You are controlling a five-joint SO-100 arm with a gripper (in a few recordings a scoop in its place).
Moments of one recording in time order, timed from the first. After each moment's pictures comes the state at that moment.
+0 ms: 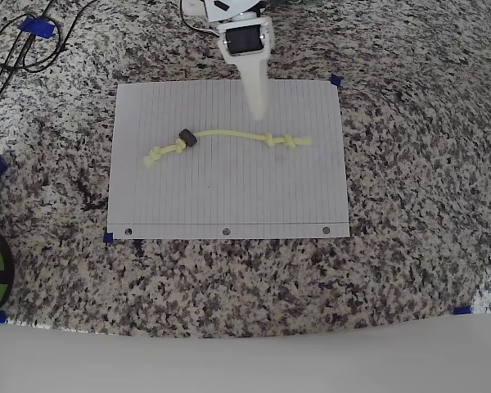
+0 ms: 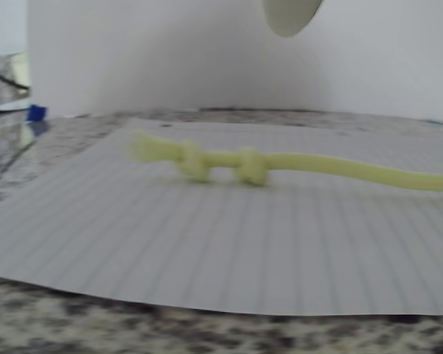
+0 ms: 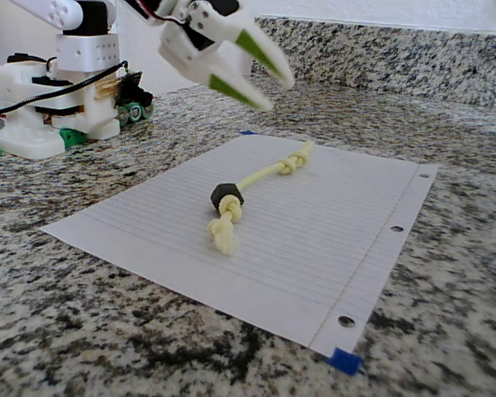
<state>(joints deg) -10.4 156.0 167.3 29.8 -102.0</state>
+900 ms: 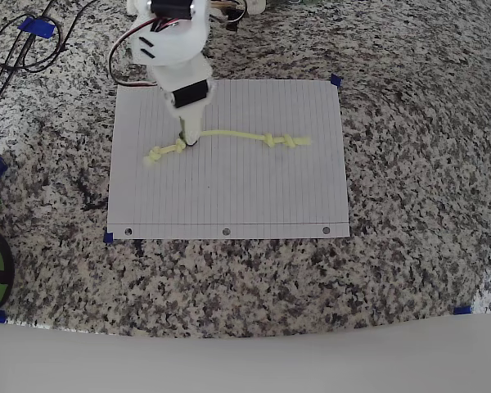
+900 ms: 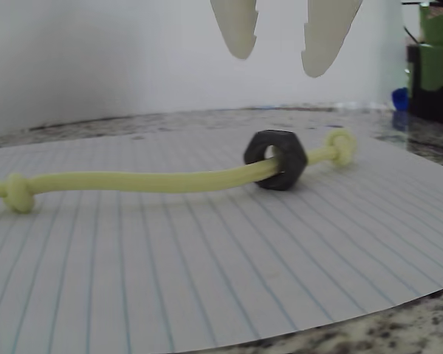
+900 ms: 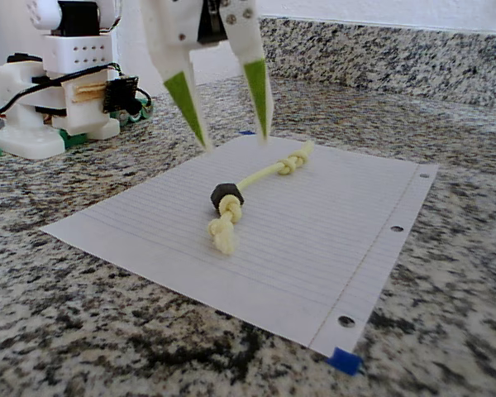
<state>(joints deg) 11.3 104.0 118.9 60.6 -48.6</state>
